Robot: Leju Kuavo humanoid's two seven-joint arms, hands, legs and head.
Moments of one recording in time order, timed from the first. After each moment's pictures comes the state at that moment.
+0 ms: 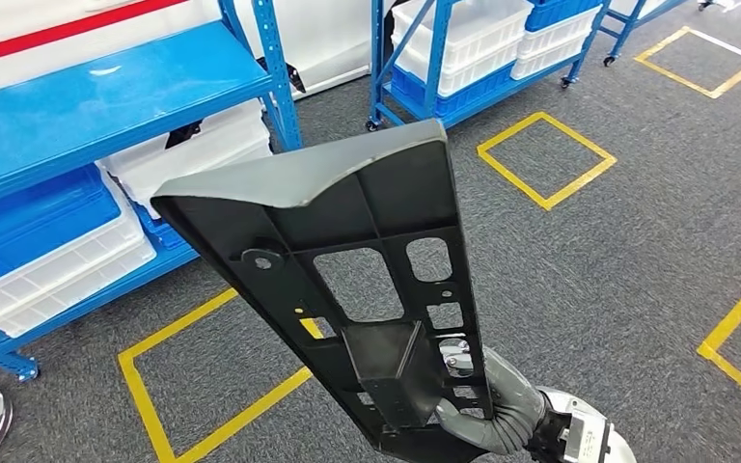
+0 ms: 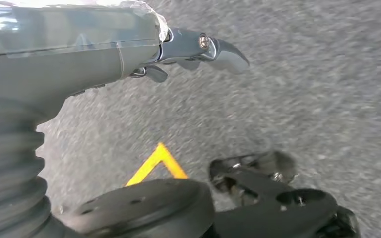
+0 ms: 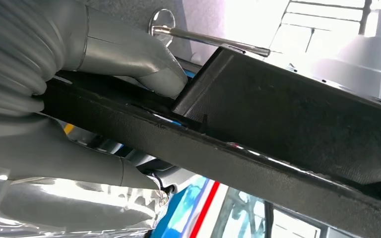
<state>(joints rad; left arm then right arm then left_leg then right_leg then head) -0.12 -0.19 1.09 -0.20 -1.24 0.20 -0.15 0.09 -0.25 0.25 -1.93 0.01 0.53 -0.51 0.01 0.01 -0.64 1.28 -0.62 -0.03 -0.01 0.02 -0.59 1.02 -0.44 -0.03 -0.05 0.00</state>
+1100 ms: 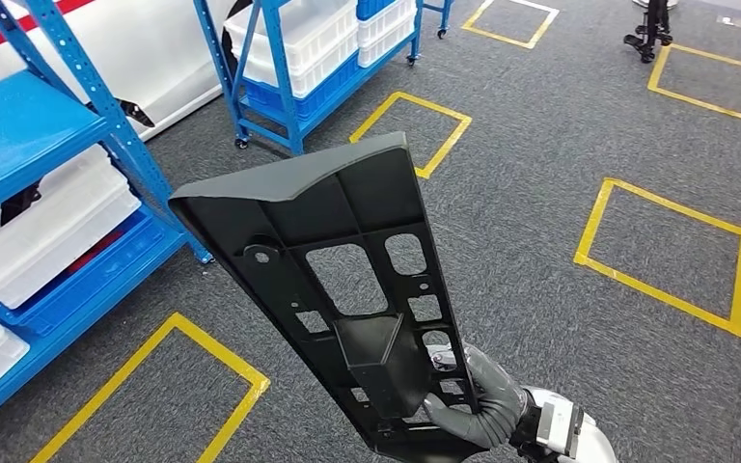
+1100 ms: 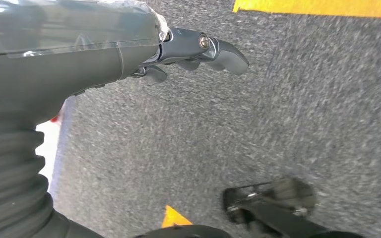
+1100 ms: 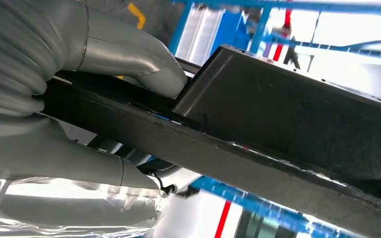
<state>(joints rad) -0.10 -0.16 1.07 -0.20 -1.28 0.20 -0.14 0.06 -0.25 0.29 -1.82 0.02 0.49 -0.53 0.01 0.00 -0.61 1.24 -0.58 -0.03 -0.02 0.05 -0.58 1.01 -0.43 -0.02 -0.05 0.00</state>
